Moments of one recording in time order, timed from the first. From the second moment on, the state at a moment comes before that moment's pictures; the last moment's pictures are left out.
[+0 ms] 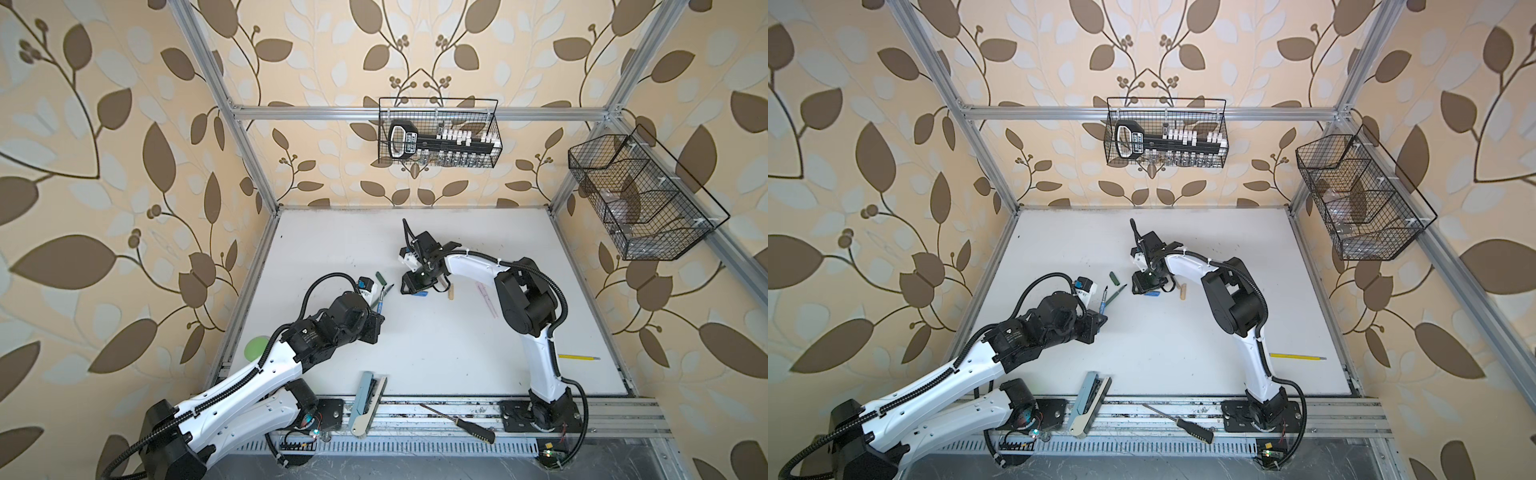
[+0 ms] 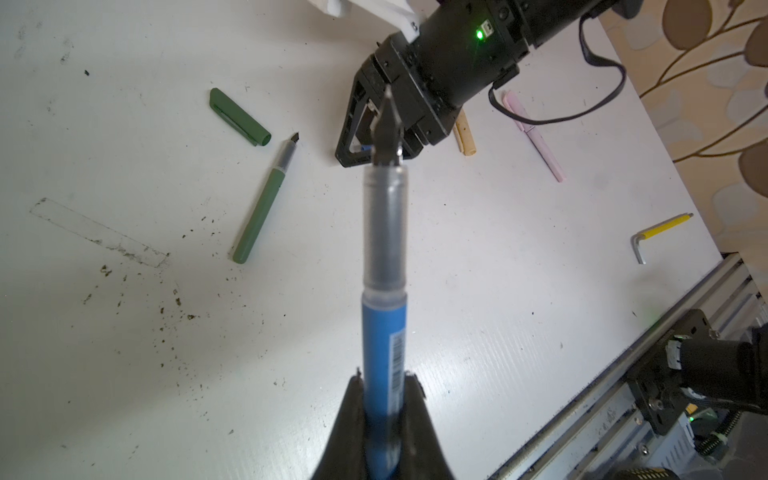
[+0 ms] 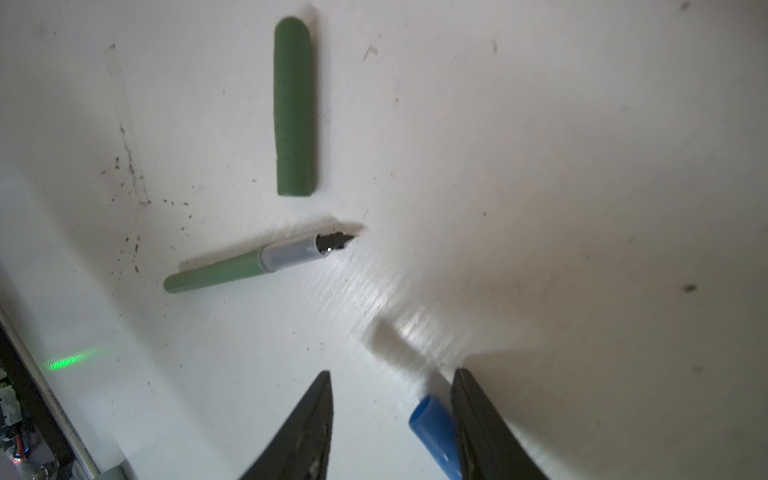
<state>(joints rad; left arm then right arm) -0.75 0.85 0.64 -0.52 -0.01 -0.51 0.58 2.17 1.58 -0.64 -0.33 0.12</state>
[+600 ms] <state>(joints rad) -0.75 0.85 0.64 -0.52 -0.01 -0.51 0.59 1.92 1.40 -0.75 -0.14 0.16</state>
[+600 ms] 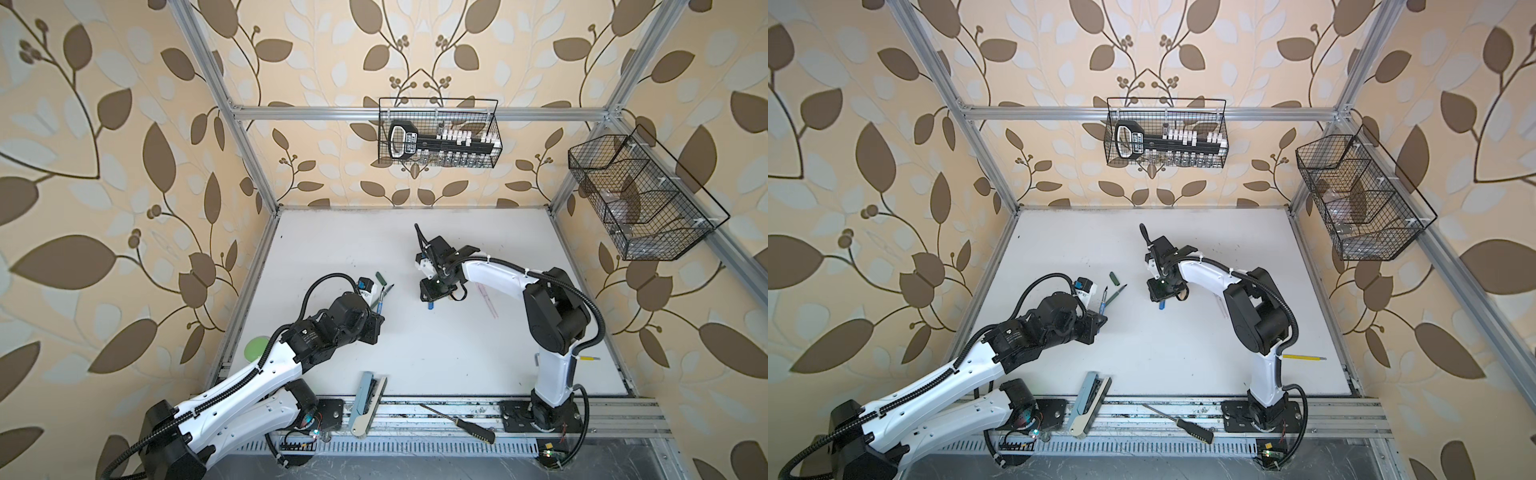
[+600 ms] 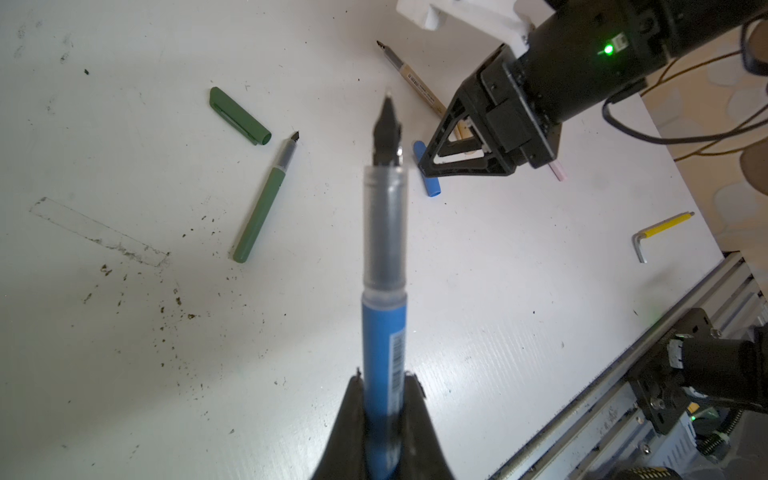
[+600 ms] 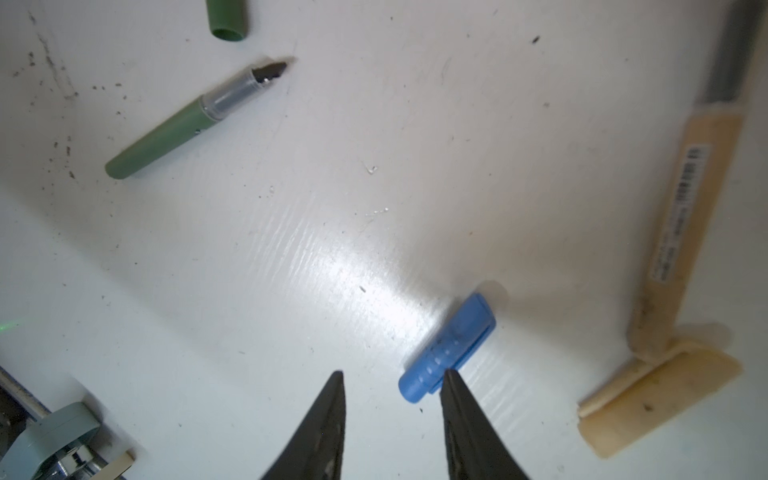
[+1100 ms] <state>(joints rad) -0.75 0.86 0.63 -0.49 0.02 -0.50 0.68 1.95 1.40 -0.77 0.09 0.34</state>
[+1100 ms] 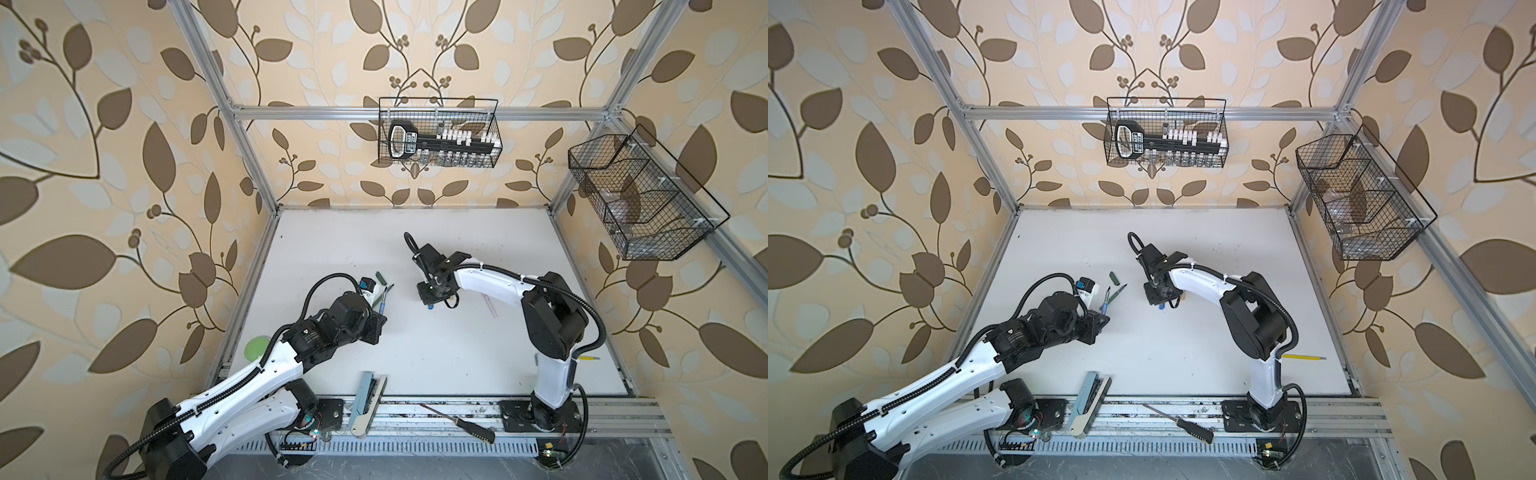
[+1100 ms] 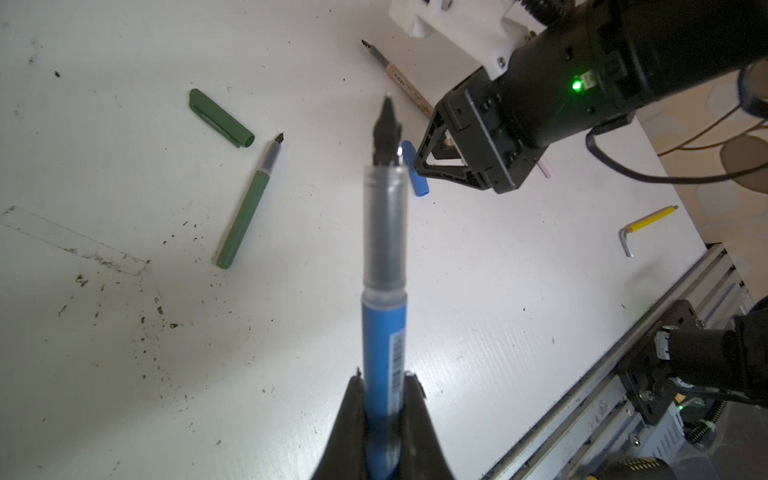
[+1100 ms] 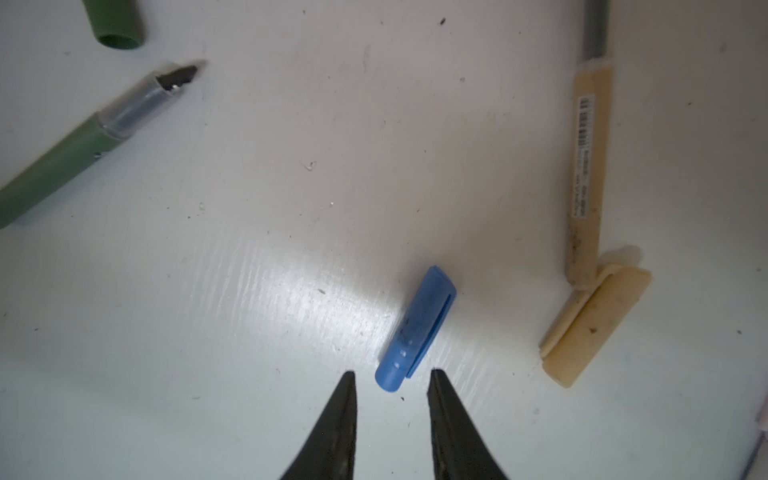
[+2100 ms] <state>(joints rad) -0.75 0.84 0.62 -0.48 0.02 -0.50 0.73 2.07 1.51 -0.84 0.22 0.35</state>
